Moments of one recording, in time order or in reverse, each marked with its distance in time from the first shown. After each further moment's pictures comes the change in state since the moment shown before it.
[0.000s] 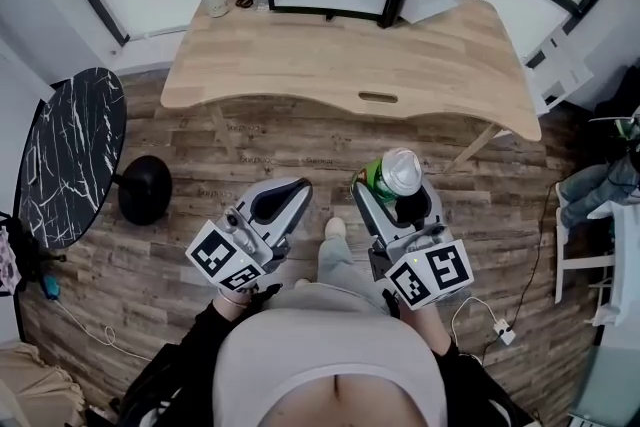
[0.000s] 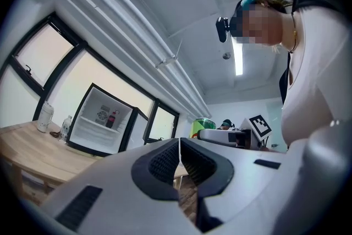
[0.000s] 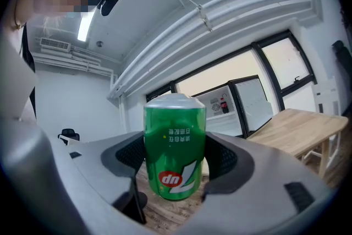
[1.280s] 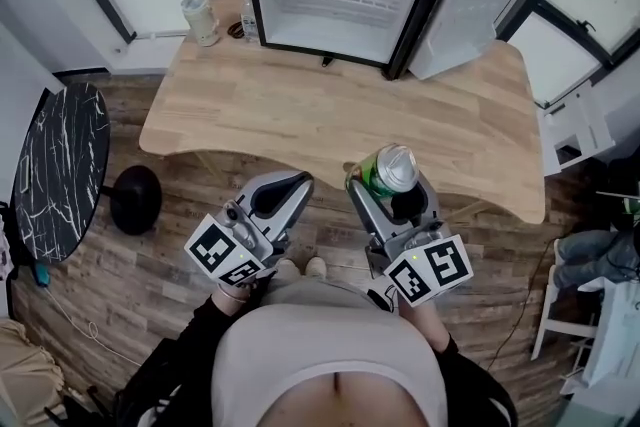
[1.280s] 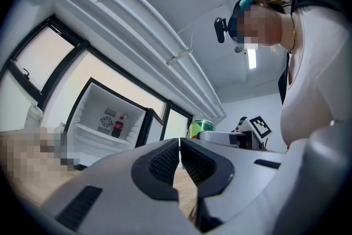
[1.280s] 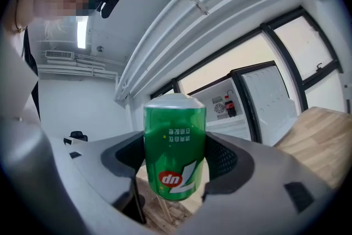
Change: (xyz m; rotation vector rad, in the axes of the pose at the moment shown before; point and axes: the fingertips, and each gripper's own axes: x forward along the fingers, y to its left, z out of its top) left arm 0.177 0.144 0.006 0.043 -0.037 0.103; right arm 0.169 -0.158 0.040 0.021 0.029 0.157
